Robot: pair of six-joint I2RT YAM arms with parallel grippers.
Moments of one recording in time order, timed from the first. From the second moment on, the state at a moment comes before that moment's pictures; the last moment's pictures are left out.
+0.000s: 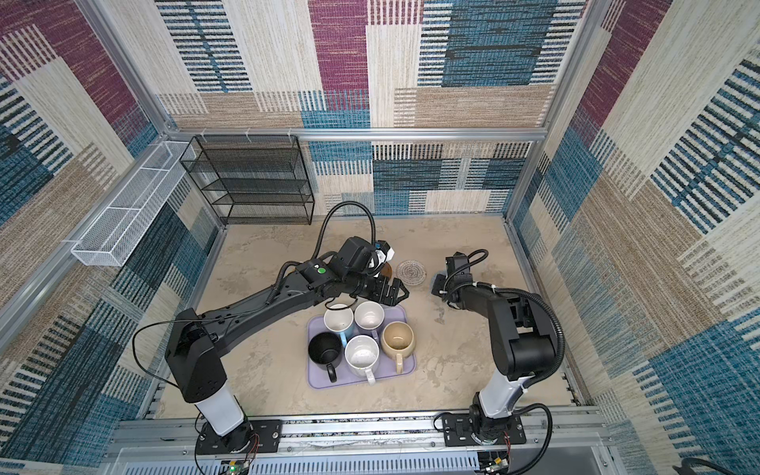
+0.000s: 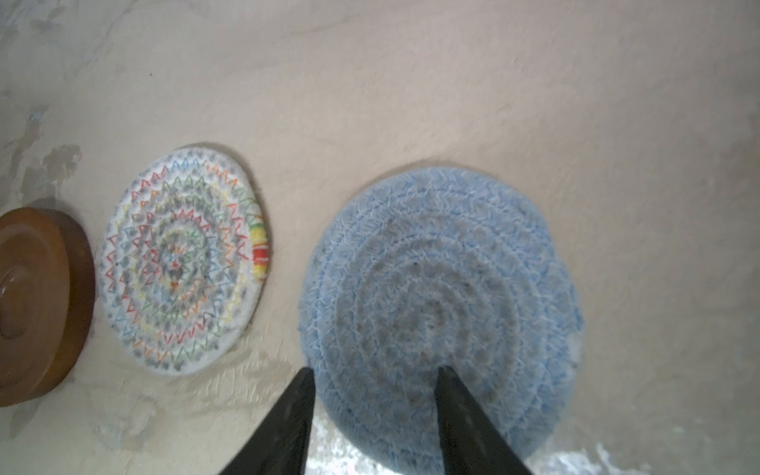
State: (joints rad) left arm -0.84 1.75 1.53 -0.57 0.24 -0.46; right arm 0.10 1.71 0.86 -0.07 -0.02 0.42
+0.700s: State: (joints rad) left arm -0.81 1.72 1.51 -0.57 0.22 -0.46; right arm 0.10 1.78 1.02 -0.20 -0.06 0.35
